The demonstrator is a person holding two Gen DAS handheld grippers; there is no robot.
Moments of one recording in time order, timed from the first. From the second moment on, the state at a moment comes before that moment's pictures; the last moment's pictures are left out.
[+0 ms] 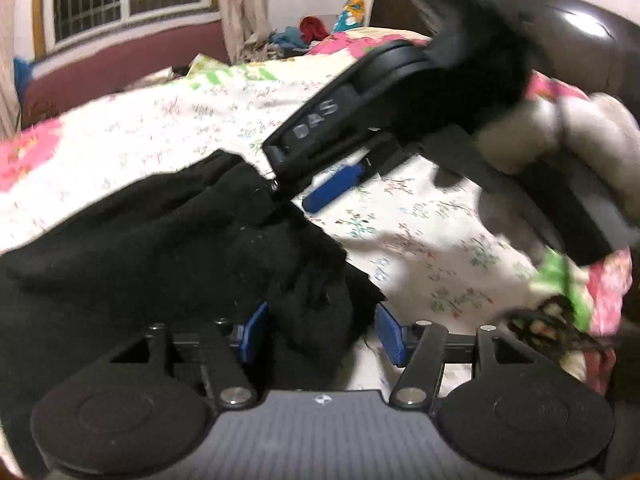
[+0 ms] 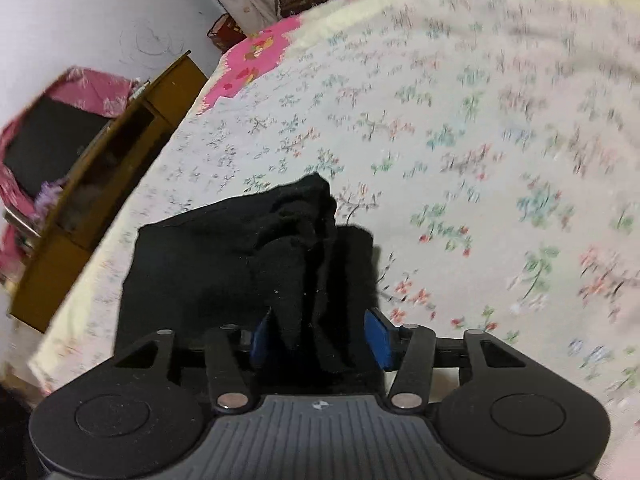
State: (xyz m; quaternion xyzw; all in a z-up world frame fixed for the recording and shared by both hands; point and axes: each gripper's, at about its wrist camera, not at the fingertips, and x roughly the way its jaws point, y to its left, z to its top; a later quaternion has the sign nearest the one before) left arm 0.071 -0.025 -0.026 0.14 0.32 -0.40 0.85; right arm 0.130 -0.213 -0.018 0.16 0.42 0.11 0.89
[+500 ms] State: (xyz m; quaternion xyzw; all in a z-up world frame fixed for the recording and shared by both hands) left arm 0.075 0.035 -0.008 0.10 0.30 -0.36 0.88; right arm 0.167 -0.204 -0.034 0.32 0.39 0.20 0.84
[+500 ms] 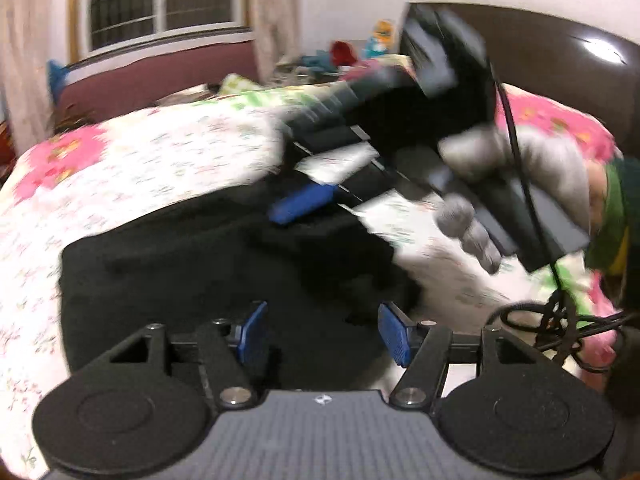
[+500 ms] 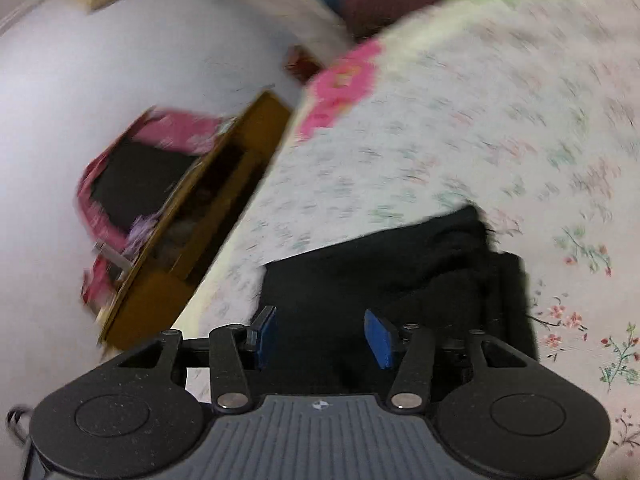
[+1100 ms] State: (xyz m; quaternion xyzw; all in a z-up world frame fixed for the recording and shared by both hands) left arm 0.138 0.070 -0.012 -0.01 0.35 -0.26 0.90; right arm 0.159 -0.204 -0.022 0.30 0.40 0.18 0.85
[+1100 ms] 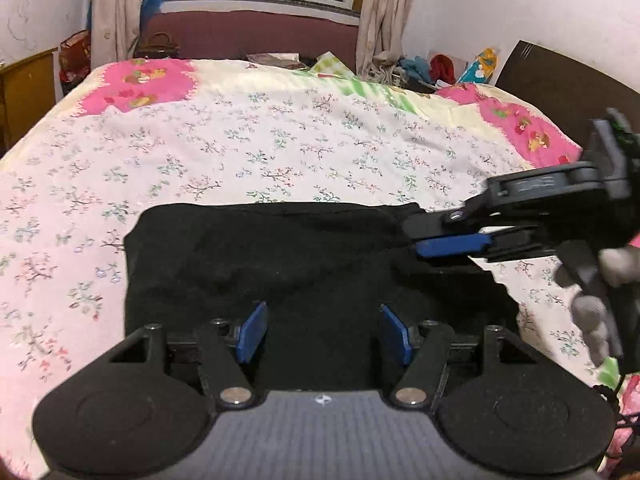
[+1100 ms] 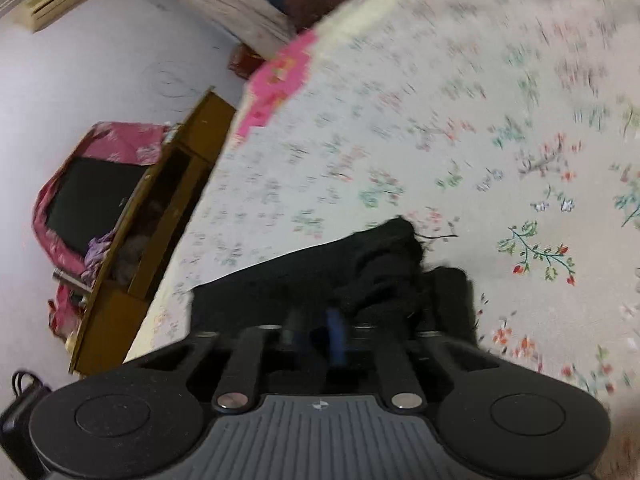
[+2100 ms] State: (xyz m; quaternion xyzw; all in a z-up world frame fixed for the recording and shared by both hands) left arm 0.141 0.121 -0.009 0.02 0.36 -0.21 0.91; right arm 0.118 -0.212 -0.021 0.19 0.40 0.14 0.89
